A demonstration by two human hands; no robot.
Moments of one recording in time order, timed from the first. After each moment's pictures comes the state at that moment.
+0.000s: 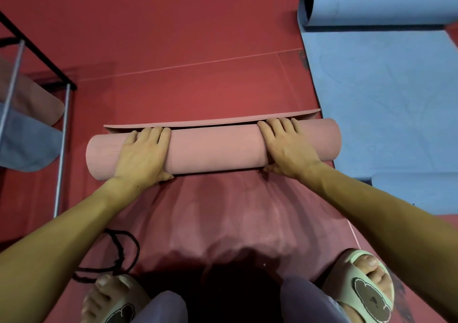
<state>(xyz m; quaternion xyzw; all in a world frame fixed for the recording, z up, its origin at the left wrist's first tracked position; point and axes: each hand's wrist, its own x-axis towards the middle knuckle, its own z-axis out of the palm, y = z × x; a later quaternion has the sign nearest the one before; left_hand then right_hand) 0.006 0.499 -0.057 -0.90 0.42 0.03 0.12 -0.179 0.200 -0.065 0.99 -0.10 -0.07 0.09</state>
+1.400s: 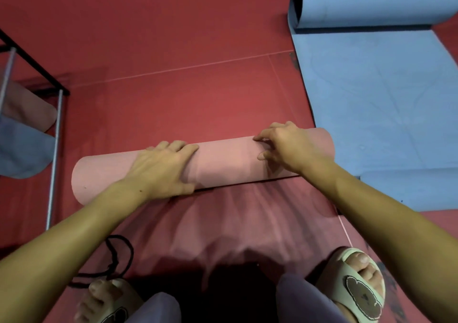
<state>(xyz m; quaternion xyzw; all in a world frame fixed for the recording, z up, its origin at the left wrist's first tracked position) -0.044 0.459 -0.008 -0.86 0.48 0.14 0.07 -0.182 0.182 -0.045 0.97 -0.17 -0.08 -0.15</state>
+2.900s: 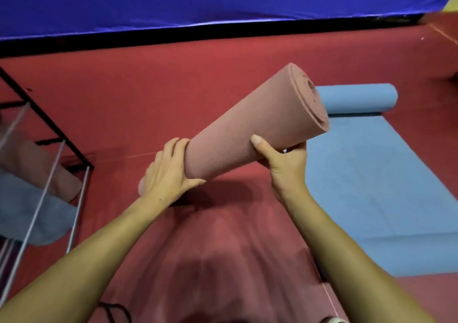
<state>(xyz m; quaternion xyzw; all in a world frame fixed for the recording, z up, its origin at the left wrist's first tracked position) 0.000 0.390 0.090 -0.91 0.37 -0.03 -0.19 -0.159 0.192 0.118 0.54 -0.26 0.41 -0.69</state>
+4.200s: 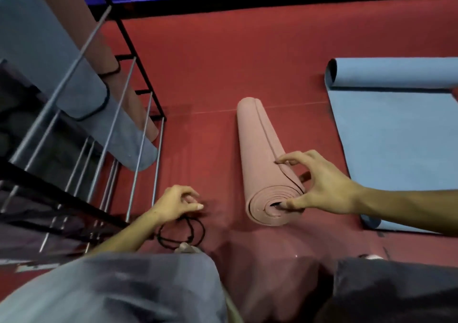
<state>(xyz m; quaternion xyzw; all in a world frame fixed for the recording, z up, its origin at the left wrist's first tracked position) -0.058 0.676 0.026 -0.87 0.23 0.31 -0.30 -0.255 0.322 0.144 0.93 -0.06 -0.06 -0.37</state>
